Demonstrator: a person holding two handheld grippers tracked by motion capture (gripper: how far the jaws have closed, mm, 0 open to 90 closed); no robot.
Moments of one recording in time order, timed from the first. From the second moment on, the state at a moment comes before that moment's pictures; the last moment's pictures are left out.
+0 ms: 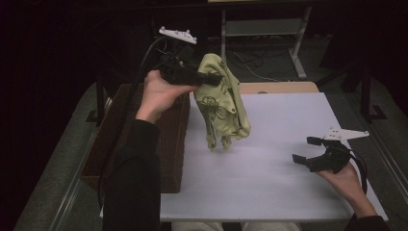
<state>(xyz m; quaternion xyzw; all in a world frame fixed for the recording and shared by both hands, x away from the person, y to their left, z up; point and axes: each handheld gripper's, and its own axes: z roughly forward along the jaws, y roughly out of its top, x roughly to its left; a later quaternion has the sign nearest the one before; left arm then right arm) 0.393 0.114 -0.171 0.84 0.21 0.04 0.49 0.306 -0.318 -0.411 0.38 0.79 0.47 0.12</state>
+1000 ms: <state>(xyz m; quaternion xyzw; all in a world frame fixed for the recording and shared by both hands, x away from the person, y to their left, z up) 0.406 0.086 -0.279 0.85 0.23 0.01 0.48 0.305 -0.314 -0.411 0.37 0.79 0.47 0.12</state>
